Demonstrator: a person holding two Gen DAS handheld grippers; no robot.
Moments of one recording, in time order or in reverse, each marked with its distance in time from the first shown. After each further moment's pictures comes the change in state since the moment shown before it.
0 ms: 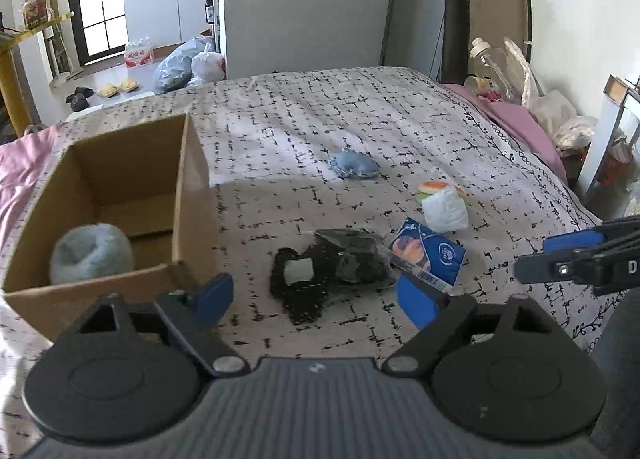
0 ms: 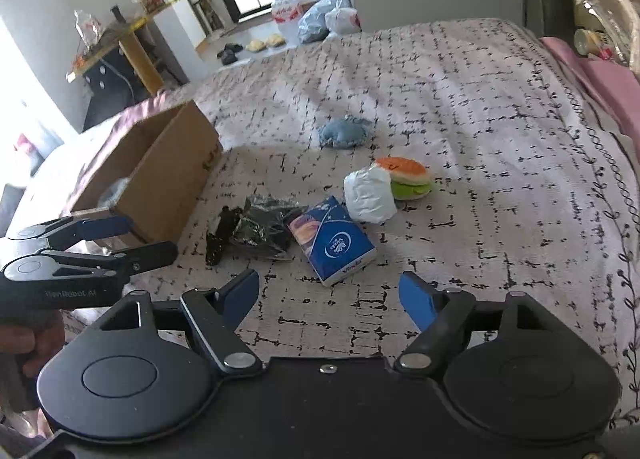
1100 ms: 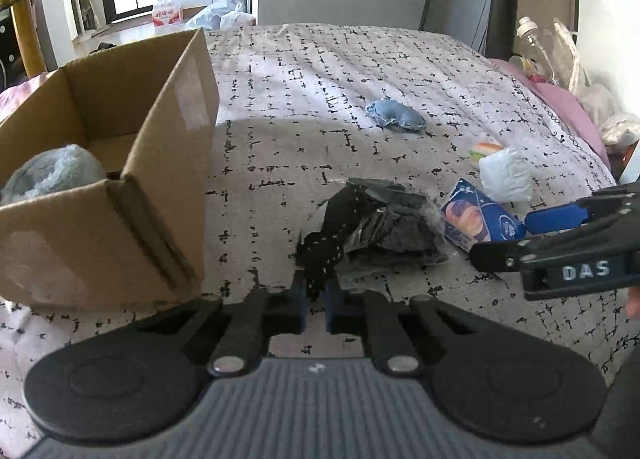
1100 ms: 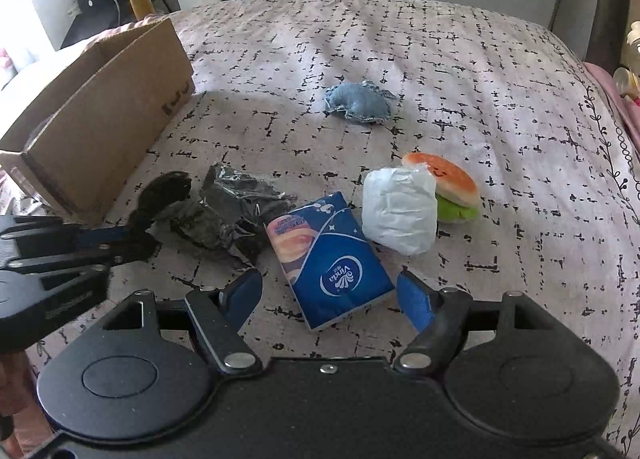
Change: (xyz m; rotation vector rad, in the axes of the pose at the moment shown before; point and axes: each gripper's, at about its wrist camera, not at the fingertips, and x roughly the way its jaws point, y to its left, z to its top) left arm 0.058 0.010 -0.023 -0.093 0.077 0.058; right arm 0.088 0.026 0.017 -0.188 0.109 -0.130
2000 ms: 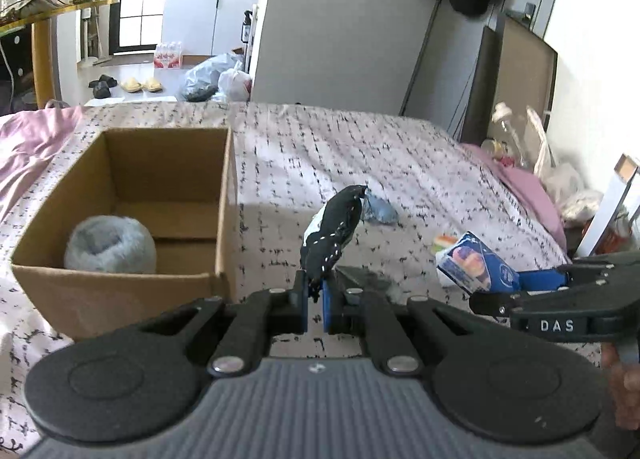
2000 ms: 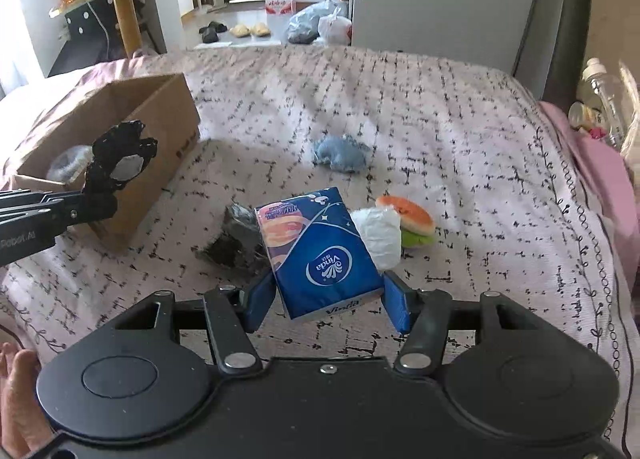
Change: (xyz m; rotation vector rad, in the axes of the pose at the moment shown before) left arm -0.074 0.024 0.020 -0.083 -0.199 -0.087; right arm -0.068 0.020 -0.003 0.008 -0.127 -0.095
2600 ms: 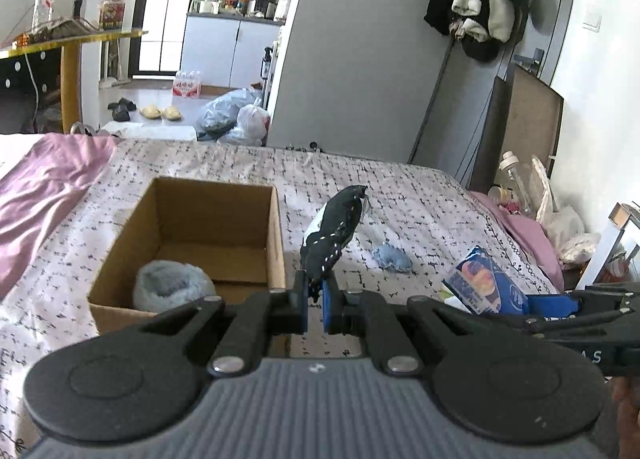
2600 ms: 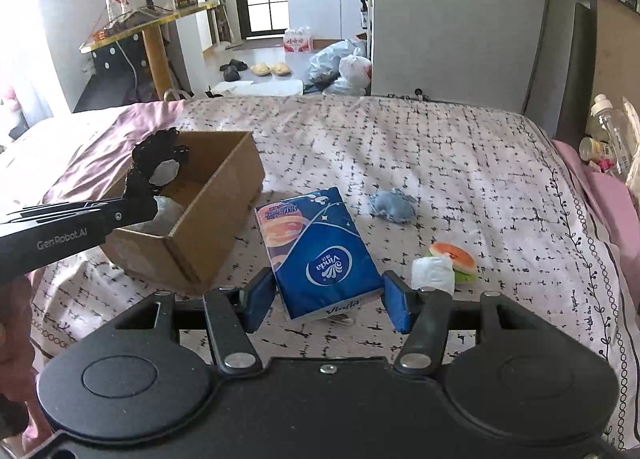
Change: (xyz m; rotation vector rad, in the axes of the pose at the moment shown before) left arm -0.049 0.030 0.022 -0.037 -0.113 0.019; right arm -0.051 0.049 0.018 0.015 -0.108 0.053
